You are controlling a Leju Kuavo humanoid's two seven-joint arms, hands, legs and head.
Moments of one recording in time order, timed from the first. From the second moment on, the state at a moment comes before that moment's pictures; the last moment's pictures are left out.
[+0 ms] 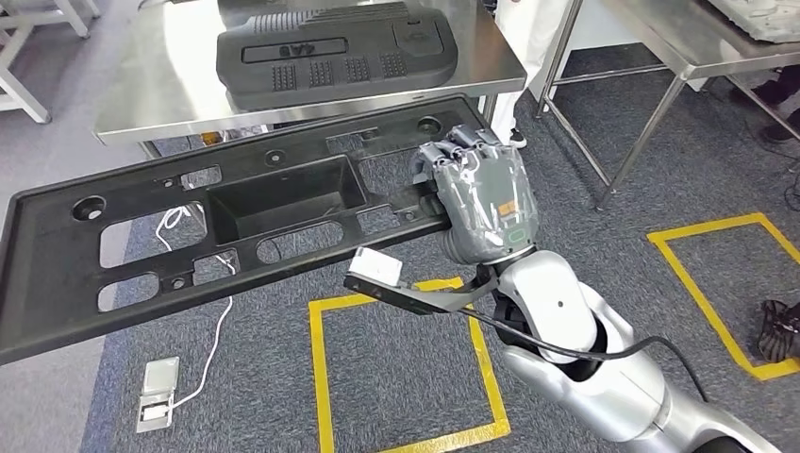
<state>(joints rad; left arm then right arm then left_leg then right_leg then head) -0.18 -0.06 1.41 -0.16 -1.21 -0.09 -0.29 -0.59 -0.30 0.78 -1.89 1.19 0.01 0.56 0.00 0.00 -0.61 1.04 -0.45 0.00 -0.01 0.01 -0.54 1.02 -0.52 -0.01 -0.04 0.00</state>
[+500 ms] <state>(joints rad) -0.19 -0.06 1.40 -0.16 -1.21 -0.09 -0.29 -0.59 -0.30 0.78 -1.89 1.19 0.01 0.56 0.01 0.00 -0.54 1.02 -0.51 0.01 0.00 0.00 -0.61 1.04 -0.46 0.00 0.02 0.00</state>
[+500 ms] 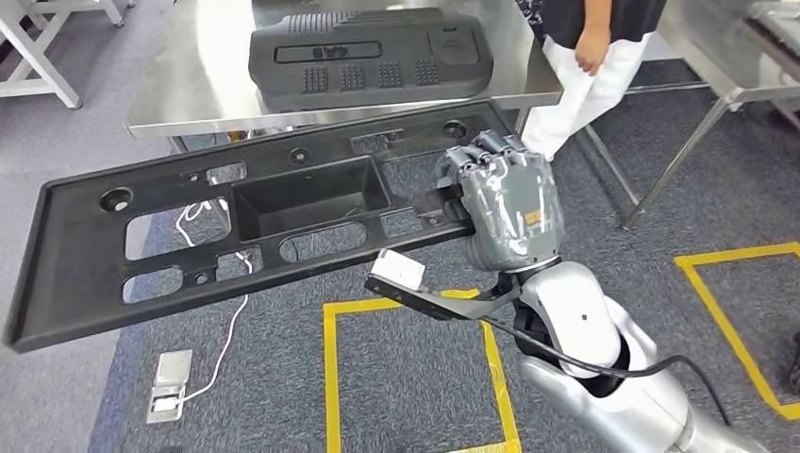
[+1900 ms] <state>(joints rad) -0.19 -0.06 1.40 -0.16 -1.21 -0.09 -0.29 -0.60 -0.30 0.80 -1.89 1.20 0.01 0.55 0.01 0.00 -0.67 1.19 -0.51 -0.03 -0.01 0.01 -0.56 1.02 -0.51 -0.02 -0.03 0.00</state>
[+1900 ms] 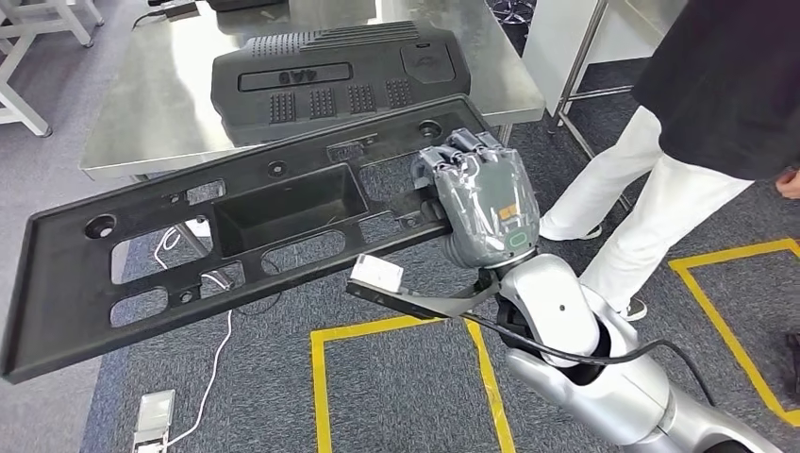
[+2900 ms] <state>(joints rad) -0.20 -0.06 1.40 -0.16 -1.22 -0.10 -0.28 -0.61 -0.31 0.80 -1.89 1.20 0.02 0.55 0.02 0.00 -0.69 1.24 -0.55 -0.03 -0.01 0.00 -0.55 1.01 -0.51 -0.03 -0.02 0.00</state>
